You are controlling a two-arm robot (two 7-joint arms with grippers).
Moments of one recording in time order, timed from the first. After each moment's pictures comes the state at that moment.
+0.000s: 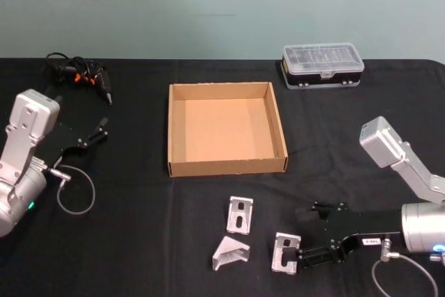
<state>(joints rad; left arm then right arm) -0.20 0.60 0.45 -1.41 -0.25 -0.12 0.03 0.27 0.88 -0.59 -1.68 0.62 0.36 0.77</state>
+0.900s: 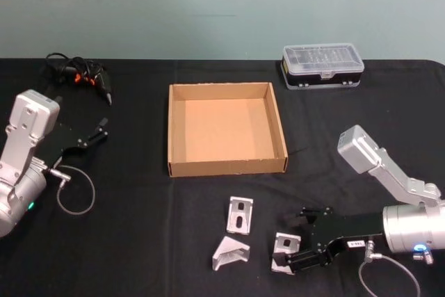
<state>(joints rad) -0.20 0.60 0.45 -1.41 -0.25 -0.12 0.03 0.36 0.83 -0.70 -1.58 0.58 0.34 0.79</state>
